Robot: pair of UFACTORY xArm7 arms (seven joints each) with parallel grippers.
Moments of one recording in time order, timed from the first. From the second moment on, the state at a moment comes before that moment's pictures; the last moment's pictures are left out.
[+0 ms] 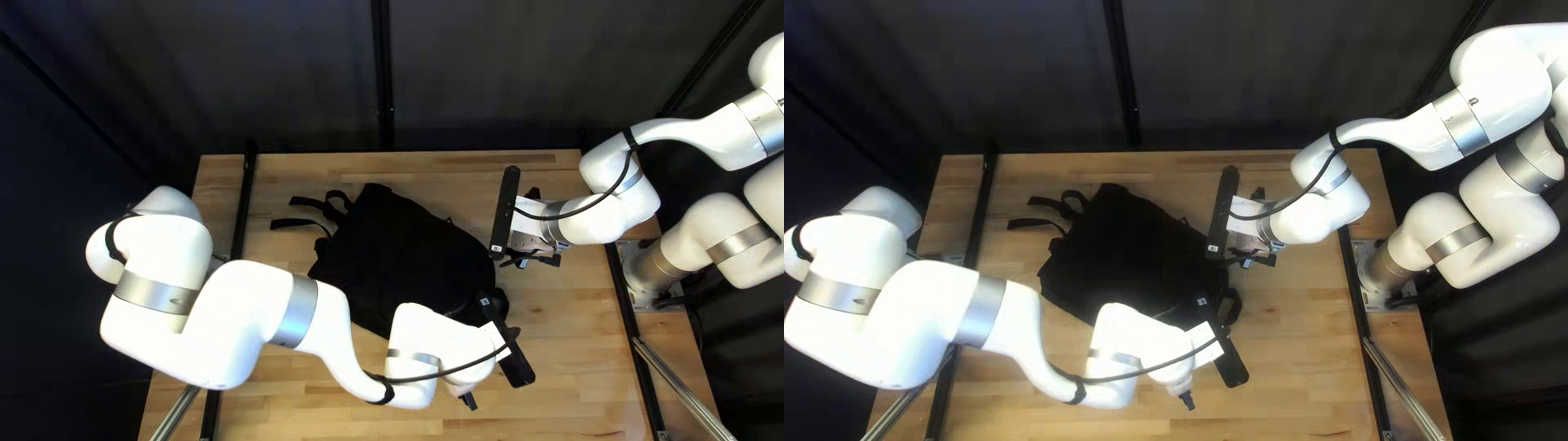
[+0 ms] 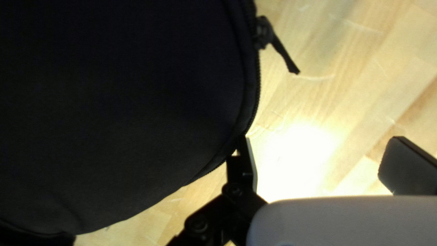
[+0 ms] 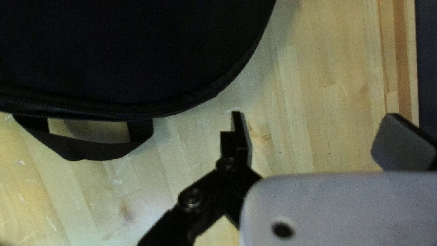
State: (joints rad) left arm -0.73 0.70 0.44 1.62 -0.23 1.01 -0.73; right arm 0.39 -0.45 -0.40 0.39 -0.94 0.73 0.87
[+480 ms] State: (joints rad) left arm -0.62 1.05 0.45 2.25 -0.25 1.42 -0.95; right arm 0.39 -0.48 -0.40 0.37 -0.94 0.74 0.88
